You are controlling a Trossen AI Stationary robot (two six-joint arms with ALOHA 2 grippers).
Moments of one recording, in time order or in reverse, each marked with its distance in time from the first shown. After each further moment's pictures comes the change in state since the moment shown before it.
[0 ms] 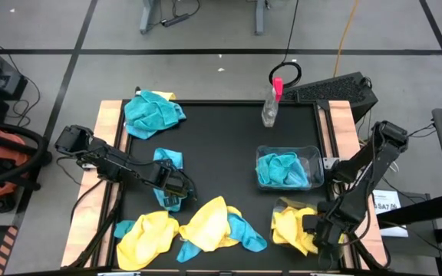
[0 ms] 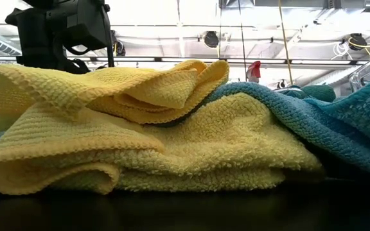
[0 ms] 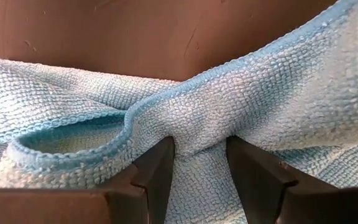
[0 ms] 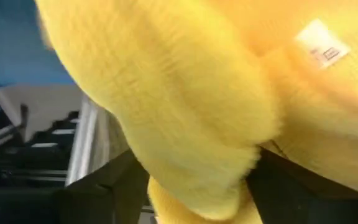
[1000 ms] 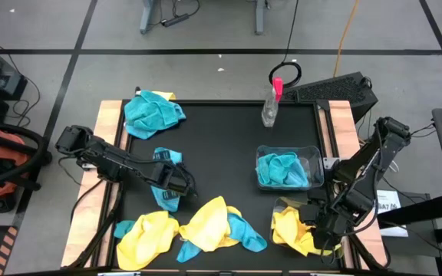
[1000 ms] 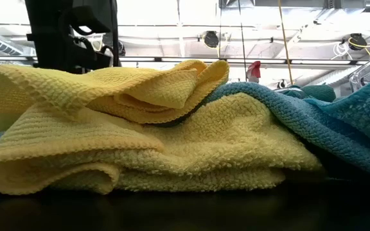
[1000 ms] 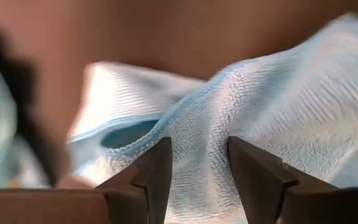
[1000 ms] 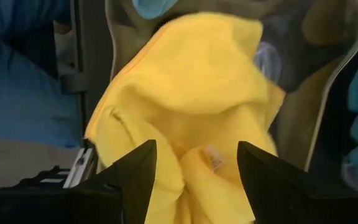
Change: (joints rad) left arm 0.000 0.003 0.177 -0.316 -0.190 -0.019; right arm -0.050 -0.078 0.129 -0.130 0.345 -0.227
